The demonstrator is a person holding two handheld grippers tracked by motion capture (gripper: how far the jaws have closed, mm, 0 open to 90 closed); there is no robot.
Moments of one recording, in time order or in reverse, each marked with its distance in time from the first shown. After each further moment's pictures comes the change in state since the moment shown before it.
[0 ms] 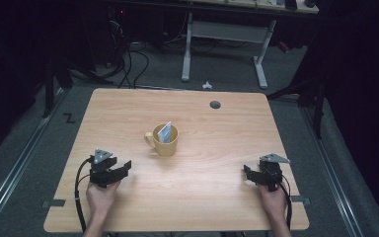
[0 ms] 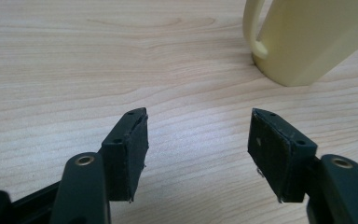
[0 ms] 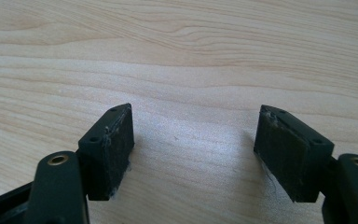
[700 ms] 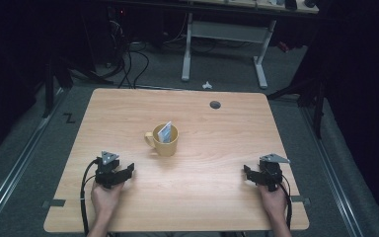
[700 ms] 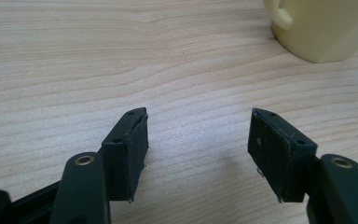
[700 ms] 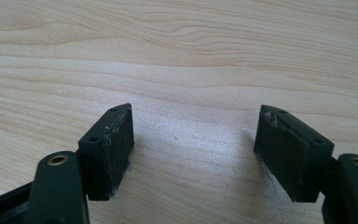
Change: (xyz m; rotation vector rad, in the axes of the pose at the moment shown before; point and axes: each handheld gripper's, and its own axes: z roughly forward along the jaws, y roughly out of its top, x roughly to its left) left arm -0.004 -0.010 0.021 0.045 0.047 0.029; right arm 0.000 0.000 0.000 0.000 0.000 0.001
